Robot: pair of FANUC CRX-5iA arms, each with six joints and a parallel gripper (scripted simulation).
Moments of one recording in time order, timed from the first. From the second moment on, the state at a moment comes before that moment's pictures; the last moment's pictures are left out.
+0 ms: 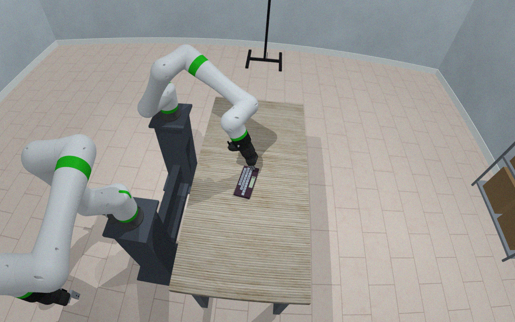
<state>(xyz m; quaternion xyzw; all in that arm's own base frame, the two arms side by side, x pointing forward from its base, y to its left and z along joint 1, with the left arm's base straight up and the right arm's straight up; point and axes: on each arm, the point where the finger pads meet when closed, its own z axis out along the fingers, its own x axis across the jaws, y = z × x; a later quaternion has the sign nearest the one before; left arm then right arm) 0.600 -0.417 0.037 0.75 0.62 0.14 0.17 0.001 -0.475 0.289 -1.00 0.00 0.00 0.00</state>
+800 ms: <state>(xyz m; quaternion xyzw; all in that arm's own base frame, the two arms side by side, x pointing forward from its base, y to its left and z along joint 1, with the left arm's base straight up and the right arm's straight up) 0.600 -0.417 0.045 0.75 0.62 0.14 0.17 0.001 -0.475 0.289 -1.00 0.00 0.00 0.00</state>
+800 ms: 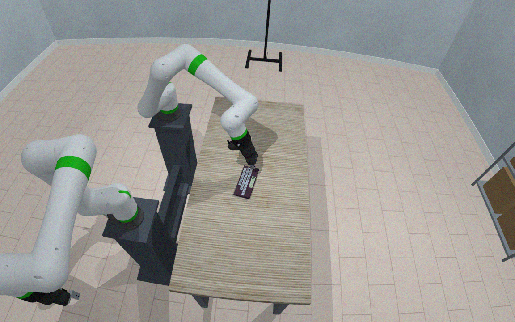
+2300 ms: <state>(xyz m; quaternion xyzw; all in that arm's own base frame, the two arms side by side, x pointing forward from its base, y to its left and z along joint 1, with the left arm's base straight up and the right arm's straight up) 0.597 -0.434 0.040 0.75 0.62 0.14 0.17 0.001 -0.475 0.289 -1.00 0.00 0.00 0.00</state>
